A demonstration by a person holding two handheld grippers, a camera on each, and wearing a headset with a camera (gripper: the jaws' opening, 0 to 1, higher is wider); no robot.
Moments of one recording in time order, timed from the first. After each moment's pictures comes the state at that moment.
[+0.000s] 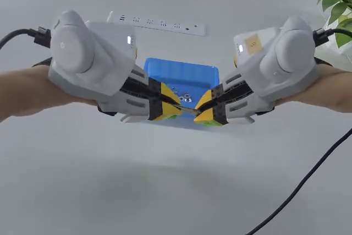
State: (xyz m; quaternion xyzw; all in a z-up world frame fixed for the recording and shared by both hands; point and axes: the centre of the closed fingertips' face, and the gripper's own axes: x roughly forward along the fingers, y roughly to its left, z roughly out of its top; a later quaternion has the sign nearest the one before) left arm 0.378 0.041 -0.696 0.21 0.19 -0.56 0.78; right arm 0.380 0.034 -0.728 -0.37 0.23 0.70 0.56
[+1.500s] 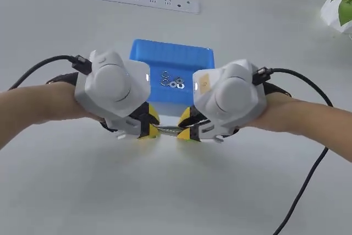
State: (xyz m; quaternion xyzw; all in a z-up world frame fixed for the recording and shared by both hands) left arm 0.383 0.053 -0.803 0.25 0.33 -0.55 0.73; right arm 0.384 0.034 -0.808 -0.39 0.29 0.67 0.57
